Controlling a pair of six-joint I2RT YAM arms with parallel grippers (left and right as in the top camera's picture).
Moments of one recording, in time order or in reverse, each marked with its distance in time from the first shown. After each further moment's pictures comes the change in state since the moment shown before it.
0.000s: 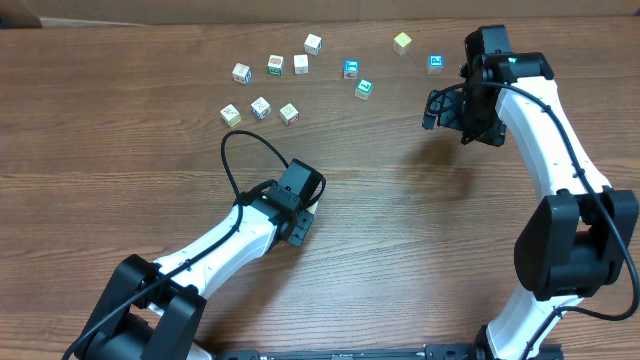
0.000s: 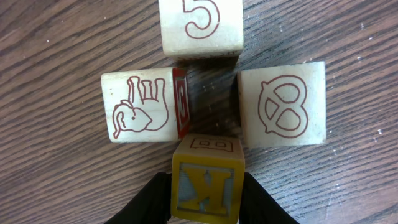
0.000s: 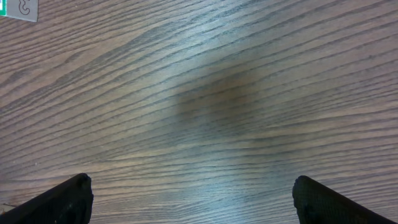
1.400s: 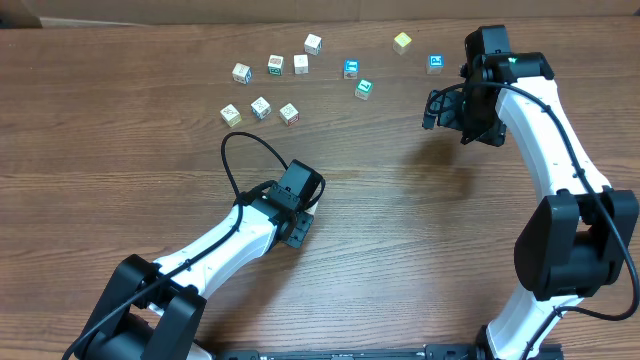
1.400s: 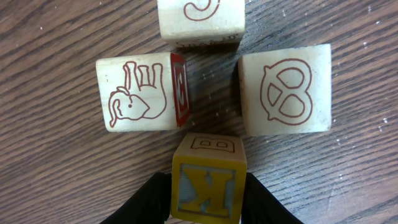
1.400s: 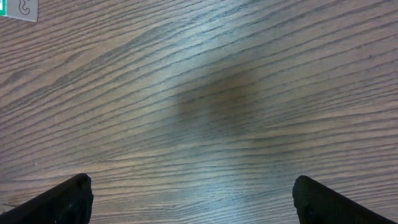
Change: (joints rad) left arm 0.000 0.000 0.000 -0.023 0.003 -0.002; right arm 0.000 0.000 0.000 0.000 0.000 0.000
